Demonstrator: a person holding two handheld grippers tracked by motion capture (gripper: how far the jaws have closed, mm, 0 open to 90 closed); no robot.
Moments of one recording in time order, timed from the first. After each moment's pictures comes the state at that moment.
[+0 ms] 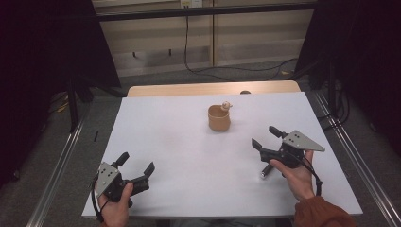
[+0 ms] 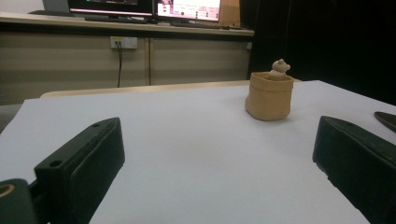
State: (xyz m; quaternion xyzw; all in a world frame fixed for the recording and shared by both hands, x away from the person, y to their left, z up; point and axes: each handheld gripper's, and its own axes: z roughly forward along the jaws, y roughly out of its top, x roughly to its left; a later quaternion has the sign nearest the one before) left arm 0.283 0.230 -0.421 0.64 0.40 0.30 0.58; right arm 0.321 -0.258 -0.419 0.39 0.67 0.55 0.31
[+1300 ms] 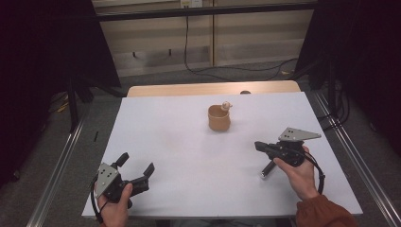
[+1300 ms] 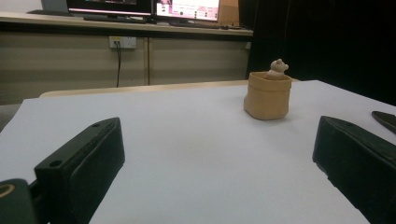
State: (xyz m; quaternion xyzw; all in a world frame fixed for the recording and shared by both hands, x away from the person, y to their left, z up) left arm 0.282 0.230 -0.421 0.64 0.40 0.30 0.58; right arm 0.321 -0.260 -0.400 0.39 0.76 0.49 0.17
